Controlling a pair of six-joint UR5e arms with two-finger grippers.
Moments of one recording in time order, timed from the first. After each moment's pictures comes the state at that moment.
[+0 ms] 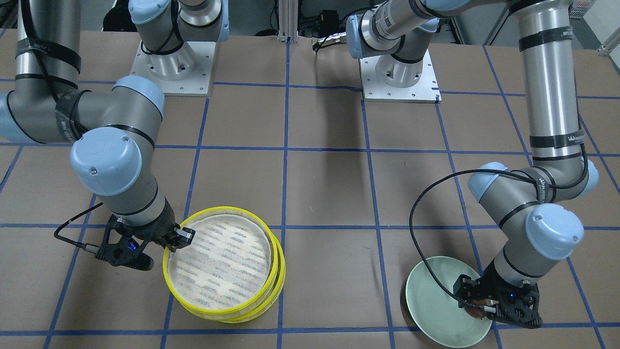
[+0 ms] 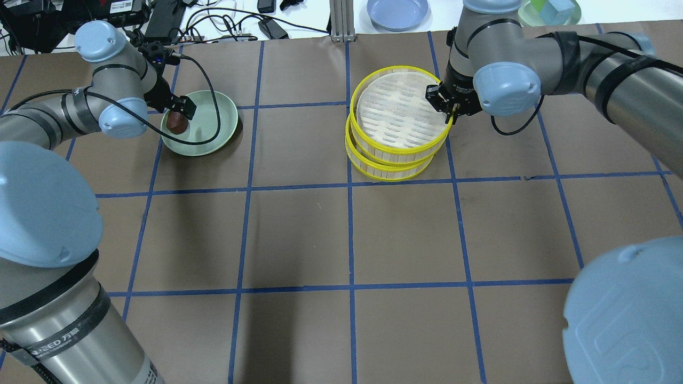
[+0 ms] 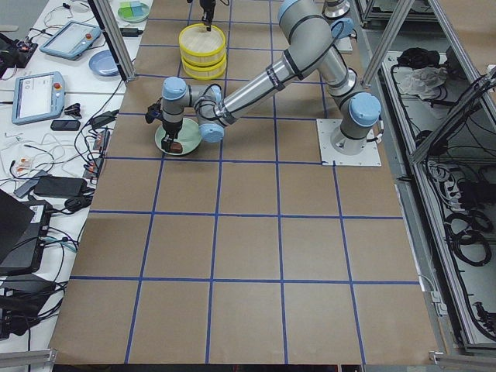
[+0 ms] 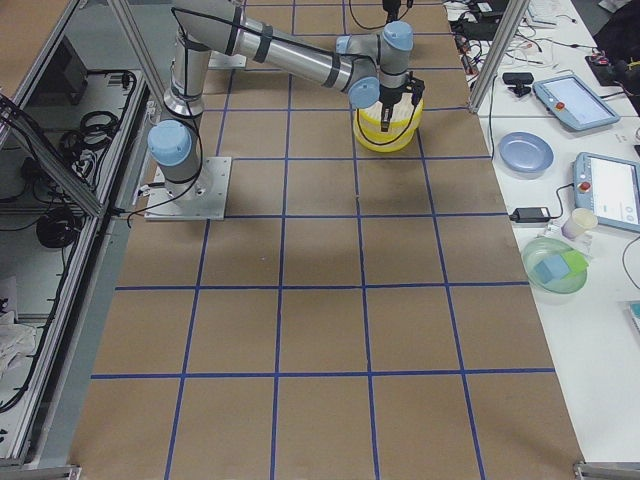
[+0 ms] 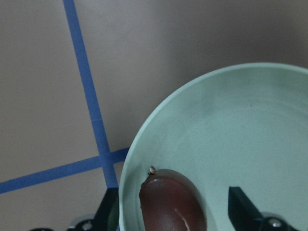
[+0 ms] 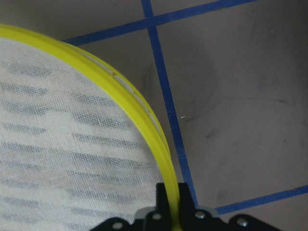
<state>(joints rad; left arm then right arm) -1.31 -2.23 -1.52 -0.72 1.55 0.51 1.60 -1.15 1.58 -2.06 -1.60 0.26</state>
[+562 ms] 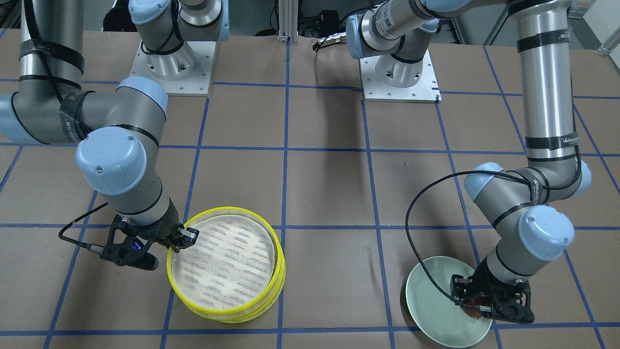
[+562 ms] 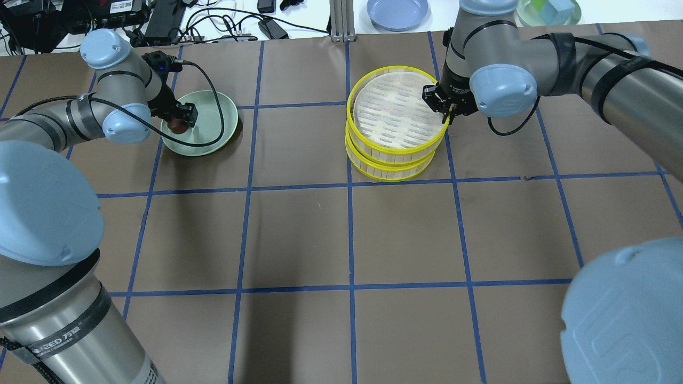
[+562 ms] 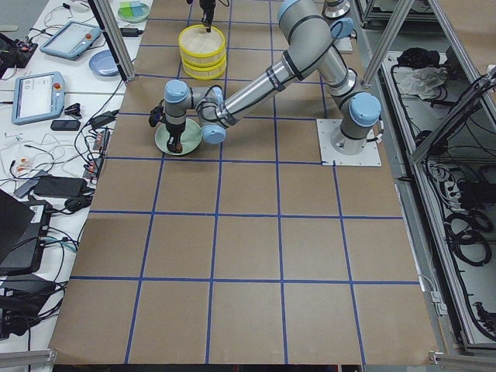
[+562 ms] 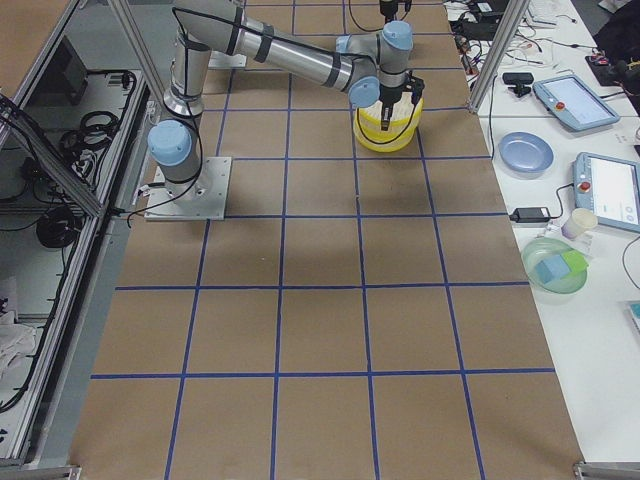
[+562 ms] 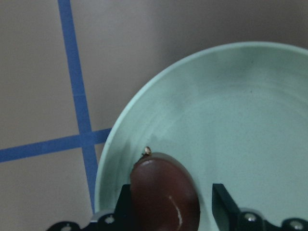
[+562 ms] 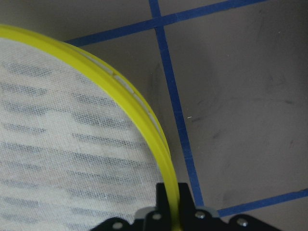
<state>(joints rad) -1.31 -2.24 -1.54 -0.73 1.54 0.43 1.61 -1.15 1.58 -2.07 -1.59 0.27</state>
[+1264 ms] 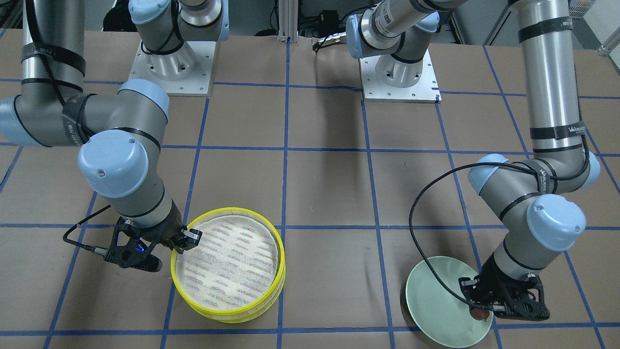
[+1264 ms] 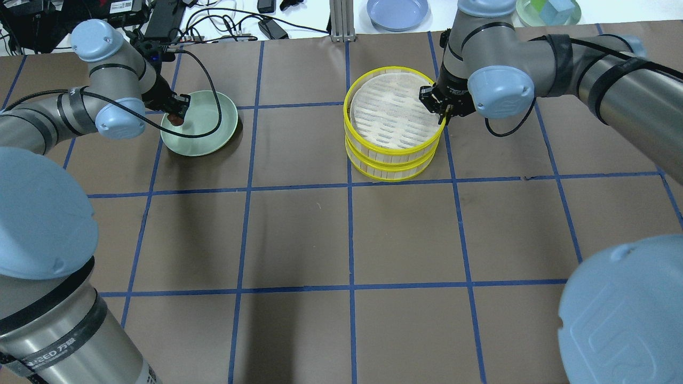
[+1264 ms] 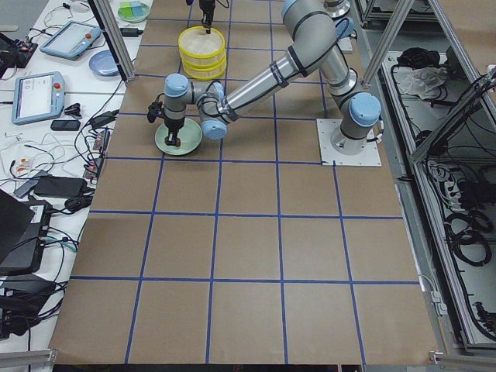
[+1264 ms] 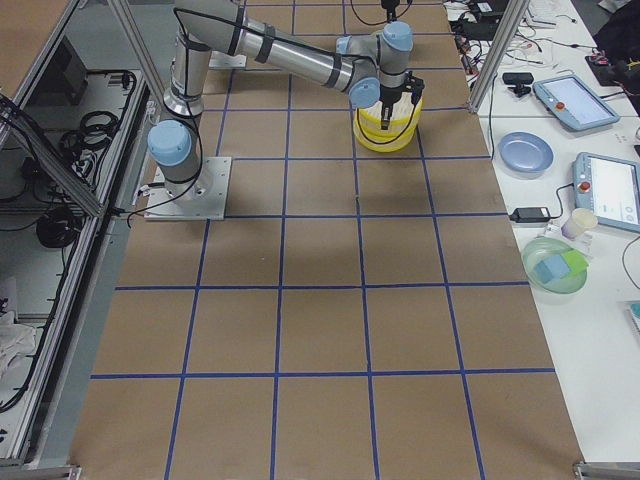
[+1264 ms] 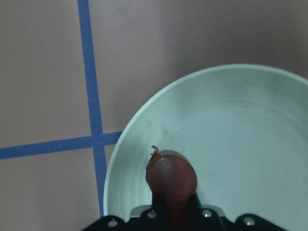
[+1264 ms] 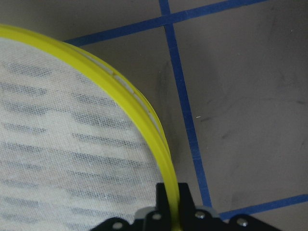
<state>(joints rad) -1.32 -2.18 -1.54 -0.73 1.51 0.32 1.61 -1.14 1.57 -2.07 -1.58 0.26</state>
